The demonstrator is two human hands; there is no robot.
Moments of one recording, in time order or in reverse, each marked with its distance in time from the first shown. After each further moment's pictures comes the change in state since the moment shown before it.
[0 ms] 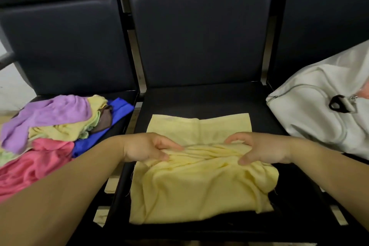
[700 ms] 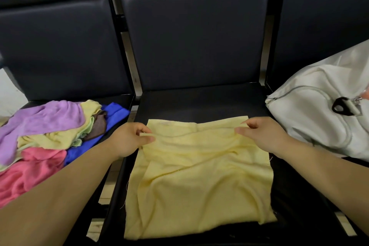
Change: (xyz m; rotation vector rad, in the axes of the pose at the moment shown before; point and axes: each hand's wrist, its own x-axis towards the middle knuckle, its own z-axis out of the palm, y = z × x) left_hand 0.013 -0.026 -0.030 0.135 0.740 -0.029; right_hand 0.034 0.018 -0.016 0.087 0.697 -0.022
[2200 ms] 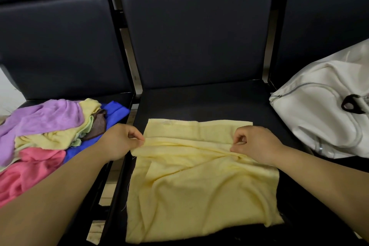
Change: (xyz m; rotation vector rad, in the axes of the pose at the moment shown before) left_hand -0.008 -0.013 -0.014 0.133 0.032 -0.053; right_hand -0.009 -0.004 0.026 -0.410 -0.148 -0.134
